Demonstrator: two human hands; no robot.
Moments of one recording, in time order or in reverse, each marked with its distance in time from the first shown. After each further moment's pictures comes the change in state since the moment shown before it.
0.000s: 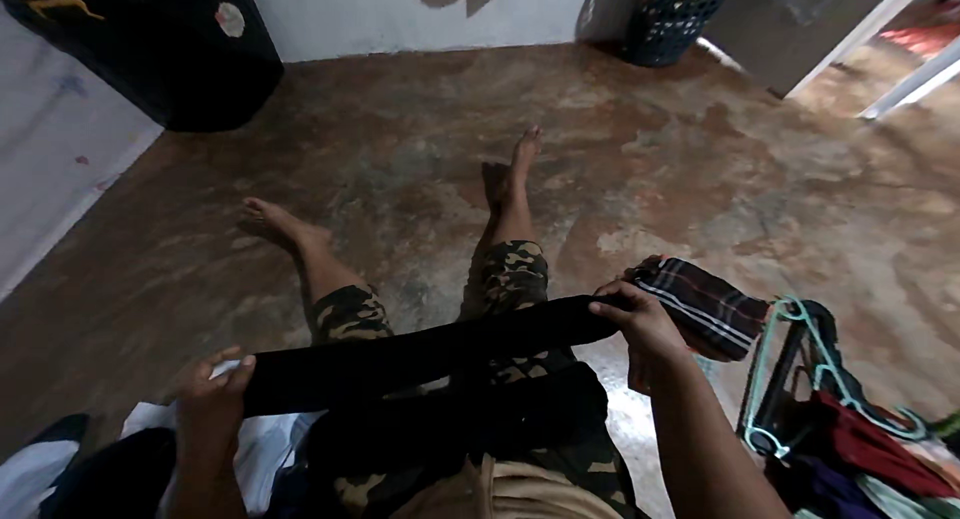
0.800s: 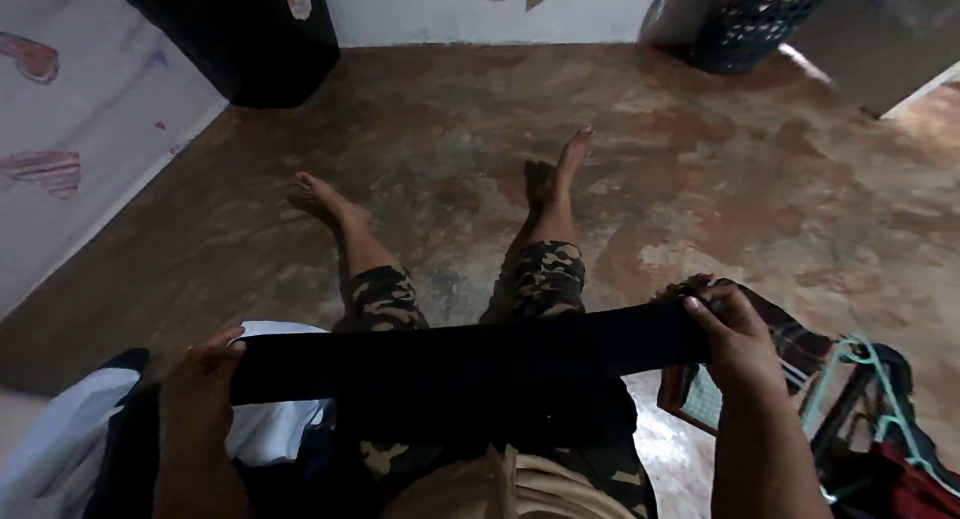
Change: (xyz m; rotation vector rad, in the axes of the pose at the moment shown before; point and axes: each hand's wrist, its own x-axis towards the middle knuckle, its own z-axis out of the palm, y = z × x) left_hand -0.021 -0.009 -0.060 -0.162 0.050 -0.035; right_hand -0.013 -0.026 -0.011 -0.109 0.200 -0.070
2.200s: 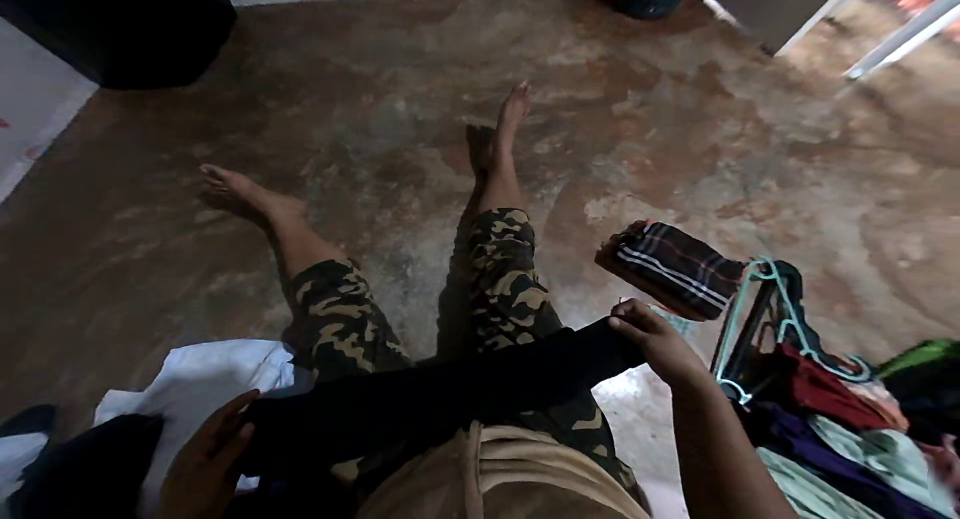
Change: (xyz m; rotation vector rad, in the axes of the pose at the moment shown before) left_hand -0.061 -0.029 0.024 -0.180 -0.473 -0.164; right_hand -0.064 0.060 -0.038 -0.115 -0.226 0.332
